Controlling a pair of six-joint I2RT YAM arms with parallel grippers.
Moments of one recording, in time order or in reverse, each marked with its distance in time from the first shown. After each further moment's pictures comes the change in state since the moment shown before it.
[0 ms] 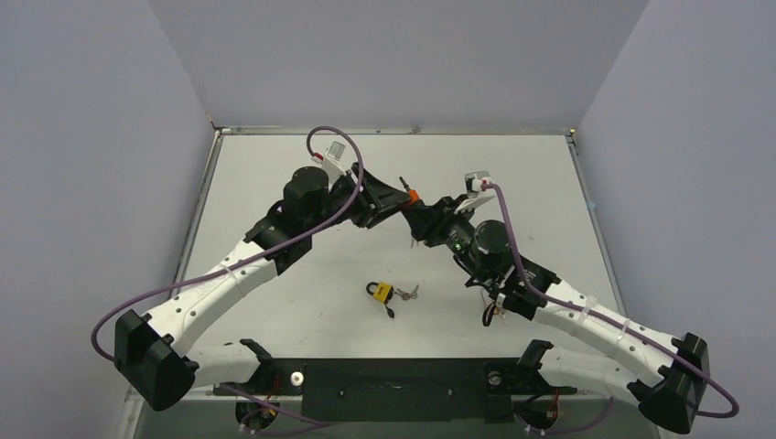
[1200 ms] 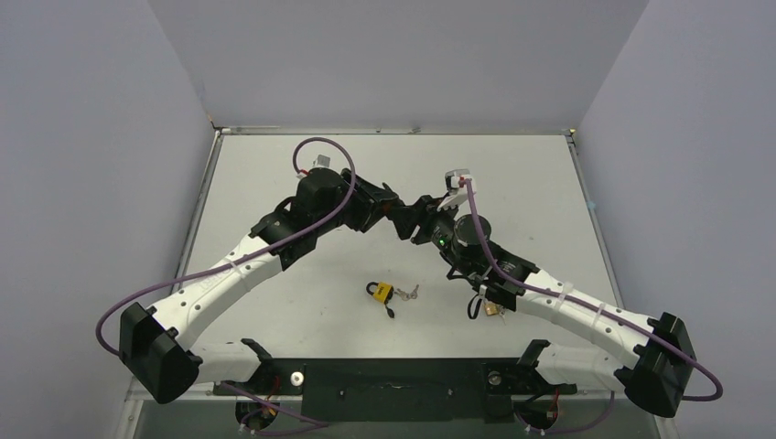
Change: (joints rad) left arm -0.005 0.033 0.046 -0.231 -0.233 -0.125; right arm -0.002 0.103 0.013 0.037 -0.025 -0.020
